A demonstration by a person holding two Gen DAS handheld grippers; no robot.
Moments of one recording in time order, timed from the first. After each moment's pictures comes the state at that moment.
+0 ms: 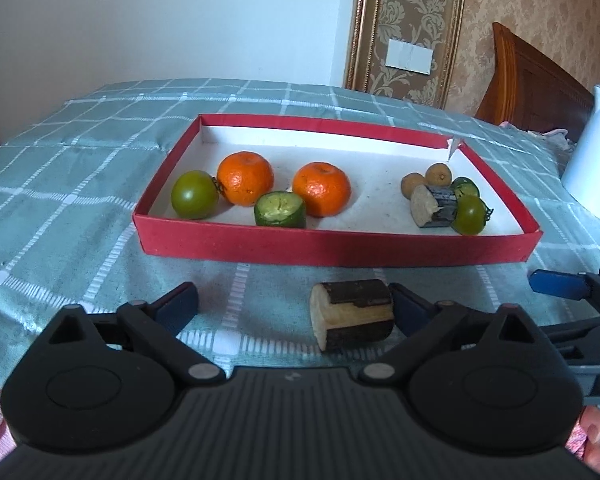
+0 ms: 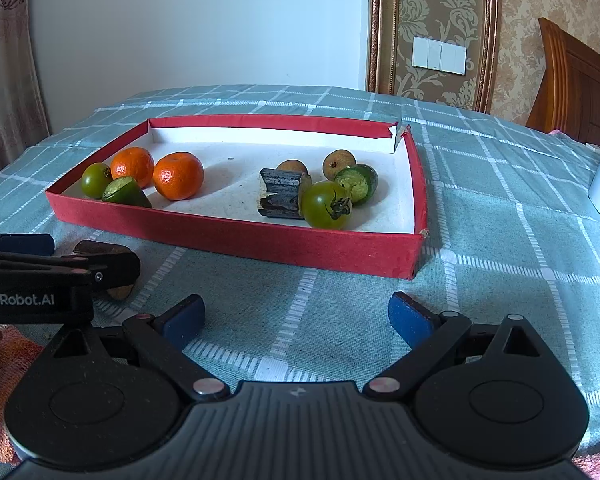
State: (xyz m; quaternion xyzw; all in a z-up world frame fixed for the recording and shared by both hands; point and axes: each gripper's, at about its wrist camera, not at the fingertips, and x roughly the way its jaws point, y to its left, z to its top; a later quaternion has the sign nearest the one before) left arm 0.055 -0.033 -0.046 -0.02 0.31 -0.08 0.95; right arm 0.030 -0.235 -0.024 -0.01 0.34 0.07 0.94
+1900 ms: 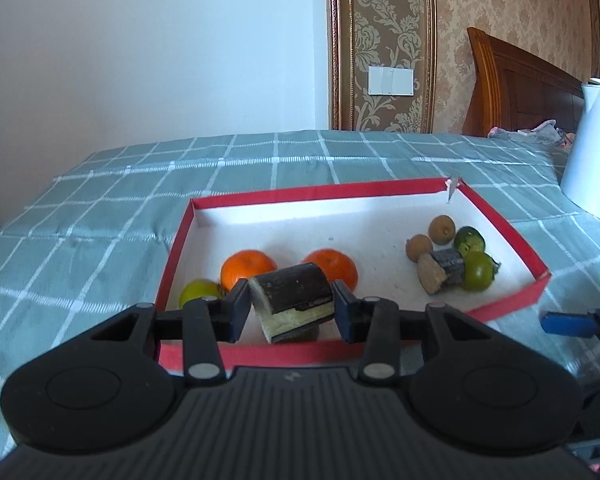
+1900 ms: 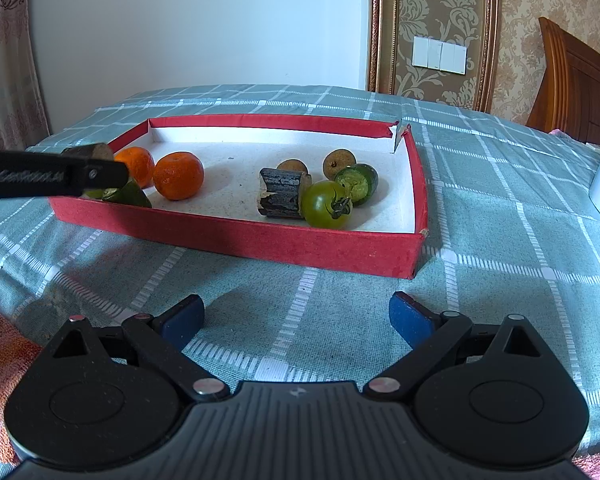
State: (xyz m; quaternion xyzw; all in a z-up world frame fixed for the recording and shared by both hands) left arm 0.091 -0.038 -0.009 0.05 0.26 -0.09 0.96; right arm 0.030 -0.234 -0.025 -0.01 0.34 0.07 0.94
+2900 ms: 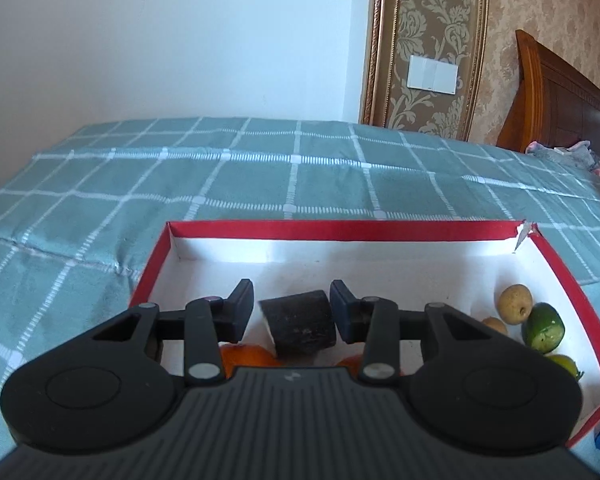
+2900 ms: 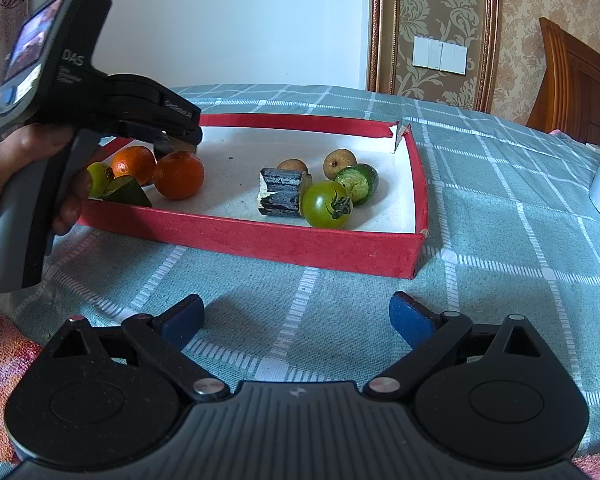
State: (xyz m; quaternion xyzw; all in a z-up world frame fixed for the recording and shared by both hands) left arm 0.204 -0.046 -0.026 0.00 0.30 -0.06 0.95; right arm 0.030 -0.234 -0.024 -0.01 0.34 0.07 0.94
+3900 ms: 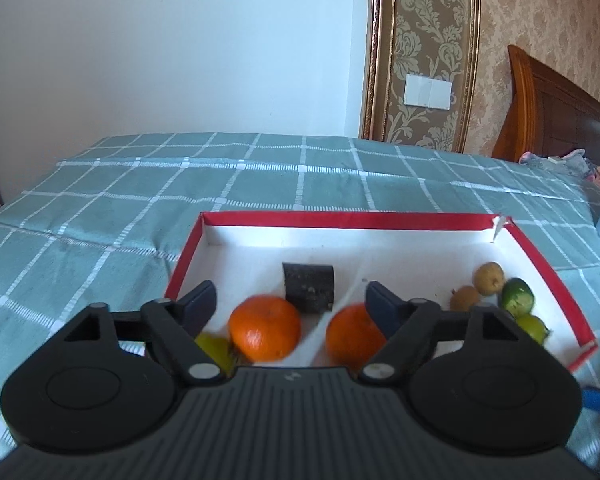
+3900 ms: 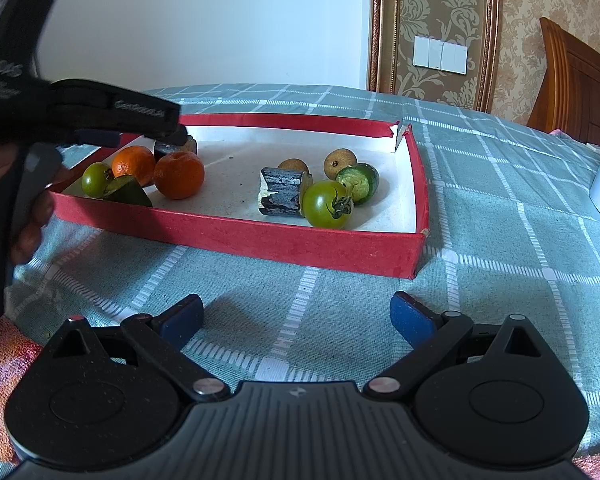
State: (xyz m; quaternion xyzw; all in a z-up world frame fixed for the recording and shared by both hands) left arm 0.140 -0.032 -0.012 0.00 0.26 -0.06 0.96; right arm 0.030 -0.234 -0.024 -0.01 0.34 0.07 0.94
